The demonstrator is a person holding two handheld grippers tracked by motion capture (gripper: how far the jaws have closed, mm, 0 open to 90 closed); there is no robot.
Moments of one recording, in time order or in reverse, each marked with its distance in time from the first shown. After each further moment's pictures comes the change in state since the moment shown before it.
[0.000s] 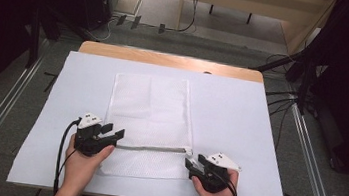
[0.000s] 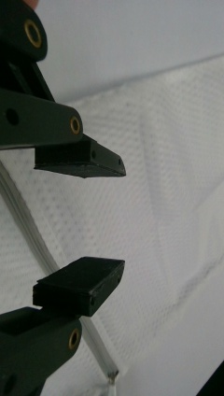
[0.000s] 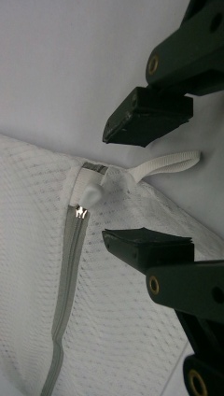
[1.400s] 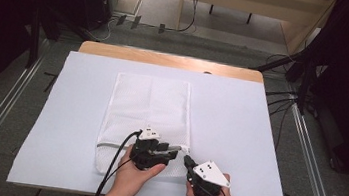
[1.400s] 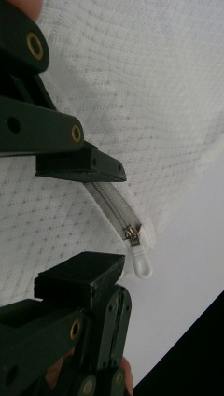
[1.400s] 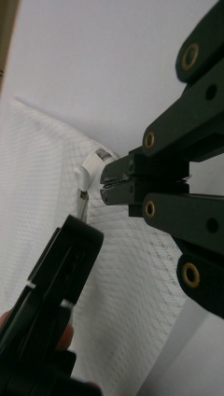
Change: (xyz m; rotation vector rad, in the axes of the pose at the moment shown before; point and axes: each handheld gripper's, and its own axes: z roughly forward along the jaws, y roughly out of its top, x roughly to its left) left arm -0.106 -0.003 0.067 0.133 -0.298 0.054; right arm 0.041 -0.003 -0.016 -0.169 -0.076 -0.221
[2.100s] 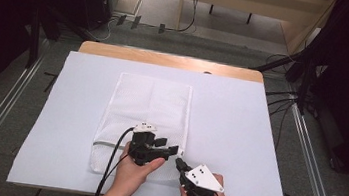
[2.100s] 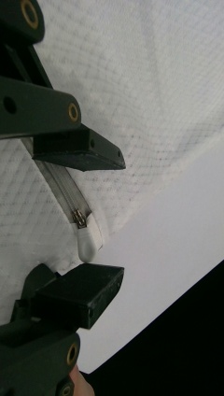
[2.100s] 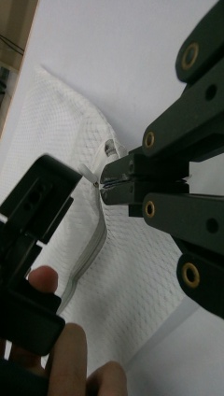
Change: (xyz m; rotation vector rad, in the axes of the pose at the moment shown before) left arm 0.004 0.009 -0.003 -0.030 -0.036 -0.102; right arm 0.017 -0.001 0.000 -0.032 0.075 -0.066
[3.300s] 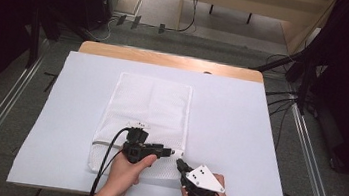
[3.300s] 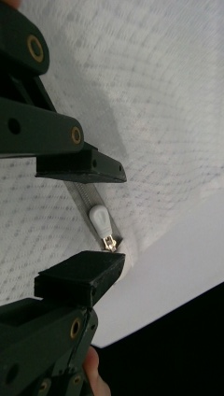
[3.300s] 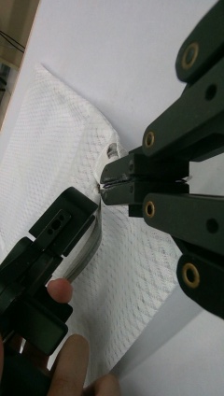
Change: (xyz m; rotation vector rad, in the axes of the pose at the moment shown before) left arm 0.033 -0.007 0.001 0.112 -0.118 -0.172; right arm -0.003 -0.001 -0.002 0.008 0.001 -0.017
